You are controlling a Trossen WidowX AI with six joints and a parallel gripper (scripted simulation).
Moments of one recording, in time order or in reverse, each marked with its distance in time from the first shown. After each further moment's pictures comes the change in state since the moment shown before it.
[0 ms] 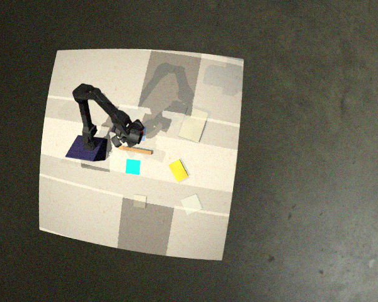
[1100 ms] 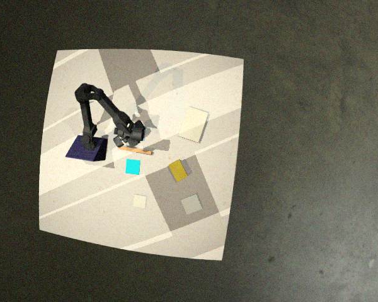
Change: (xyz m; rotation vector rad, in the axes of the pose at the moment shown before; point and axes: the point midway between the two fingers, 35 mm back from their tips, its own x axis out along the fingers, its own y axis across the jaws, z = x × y) arm 0.044 -0.001 -0.003 0.002 0.008 0.003
